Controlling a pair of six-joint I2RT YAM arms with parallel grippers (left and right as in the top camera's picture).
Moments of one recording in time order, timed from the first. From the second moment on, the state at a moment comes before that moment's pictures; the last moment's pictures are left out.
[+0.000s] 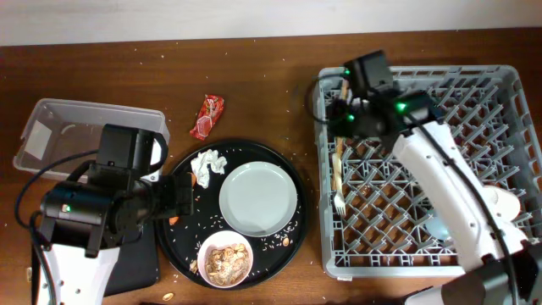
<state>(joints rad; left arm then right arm) -0.19 1.16 1.41 -1.43 -0.09 -0.19 0.32 1.62 1.52 -0.96 -0.02 0.45</state>
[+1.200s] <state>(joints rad) -0.19 1.16 1.41 -1.43 -0.09 -0.19 0.47 1.32 1.46 -1.19 0.66 0.41</state>
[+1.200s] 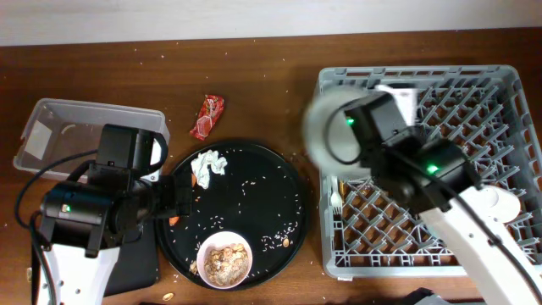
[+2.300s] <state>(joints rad) -0.19 1.24 1.41 -1.19 0.05 -0.18 0.19 0.74 1.58 -1.46 0.18 0.39</state>
